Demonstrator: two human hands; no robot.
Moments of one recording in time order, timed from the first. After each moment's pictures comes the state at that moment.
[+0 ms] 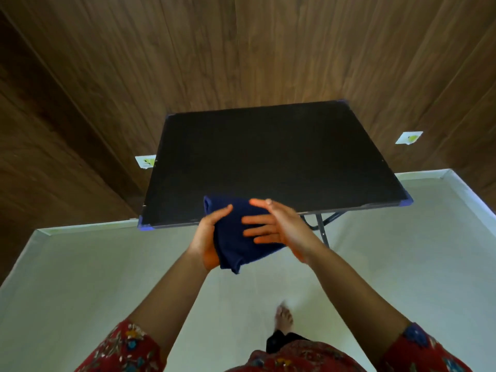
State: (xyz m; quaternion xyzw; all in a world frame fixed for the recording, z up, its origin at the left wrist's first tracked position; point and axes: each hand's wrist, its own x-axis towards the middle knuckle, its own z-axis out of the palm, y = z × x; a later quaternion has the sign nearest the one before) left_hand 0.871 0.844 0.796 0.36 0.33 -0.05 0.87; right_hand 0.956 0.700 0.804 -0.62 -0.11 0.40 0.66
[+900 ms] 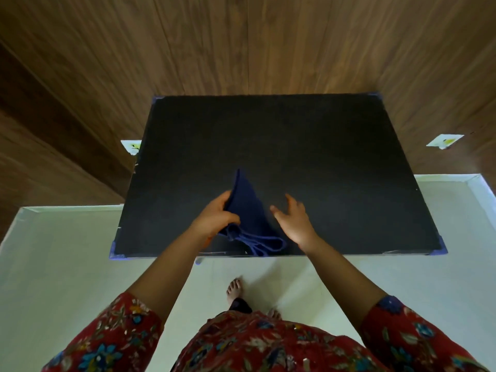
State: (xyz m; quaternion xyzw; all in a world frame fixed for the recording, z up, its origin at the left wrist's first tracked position) left_hand 1.048 0.940 0.757 0.70 0.33 -0.09 0.63; right_hand 1.146 0.774 0.727 -0.85 -0.09 0.33 0.40
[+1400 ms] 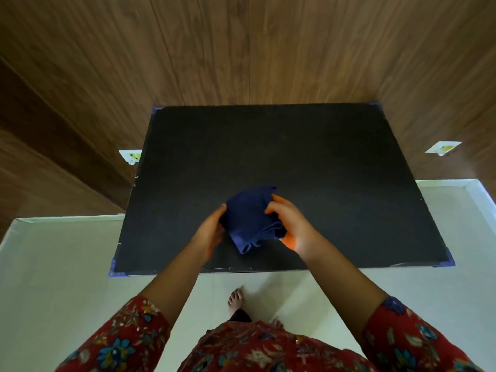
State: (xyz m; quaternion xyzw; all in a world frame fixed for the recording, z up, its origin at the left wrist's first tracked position) left_hand 1.060 0.966 0.712 0.42 0.47 -0.04 0.78; right_hand 1.159 0.818 0.752 -0.60 0.03 0.46 0.66
